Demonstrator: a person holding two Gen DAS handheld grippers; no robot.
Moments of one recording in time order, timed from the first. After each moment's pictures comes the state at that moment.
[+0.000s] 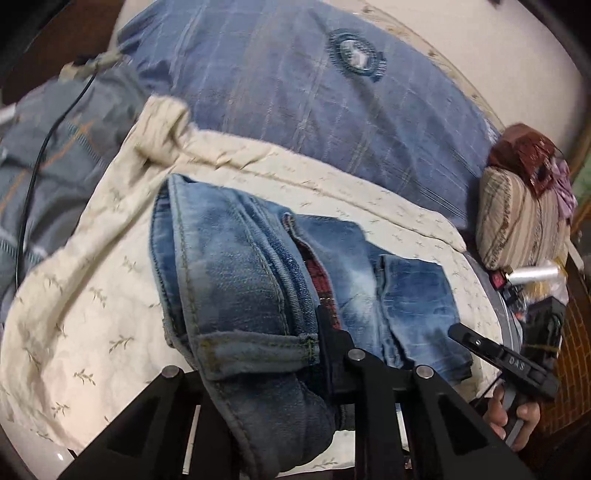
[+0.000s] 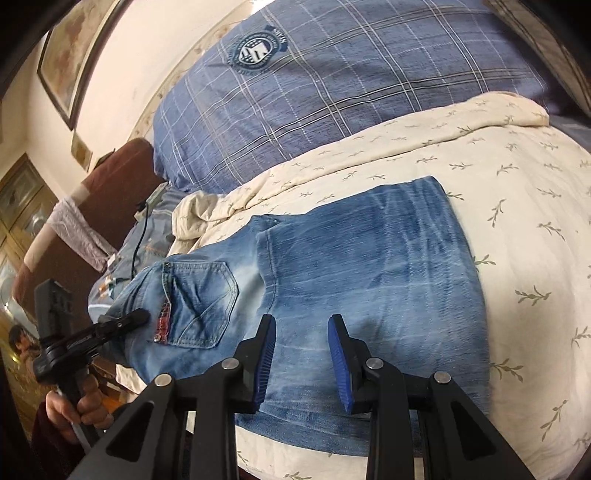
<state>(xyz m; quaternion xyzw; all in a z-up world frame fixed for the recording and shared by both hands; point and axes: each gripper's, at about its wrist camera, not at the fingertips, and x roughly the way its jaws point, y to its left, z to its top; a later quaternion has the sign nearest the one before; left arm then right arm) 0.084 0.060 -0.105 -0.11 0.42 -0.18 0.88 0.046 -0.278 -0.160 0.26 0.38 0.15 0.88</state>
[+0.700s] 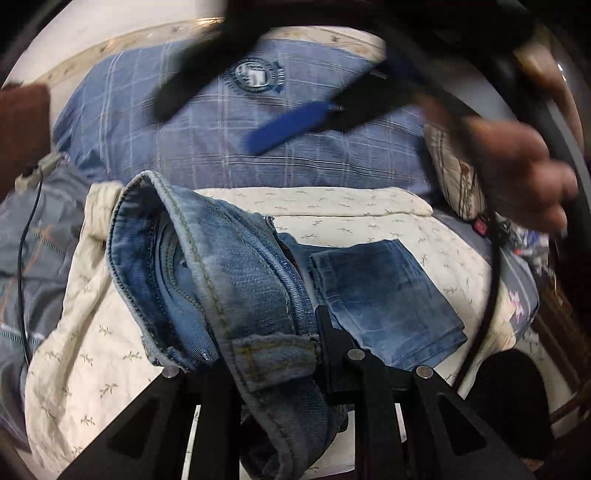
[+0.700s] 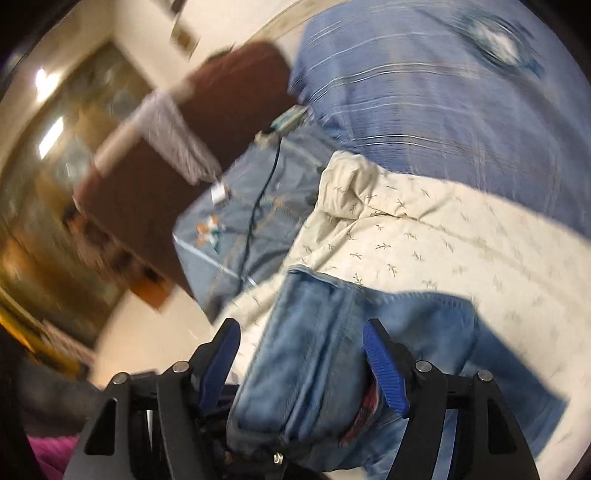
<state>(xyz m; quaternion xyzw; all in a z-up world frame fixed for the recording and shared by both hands) 0.041 -0.012 -0.084 0.04 0.34 -0.24 0.91 0.166 -0.091 0.005 0.04 0.47 0.37 0.80</state>
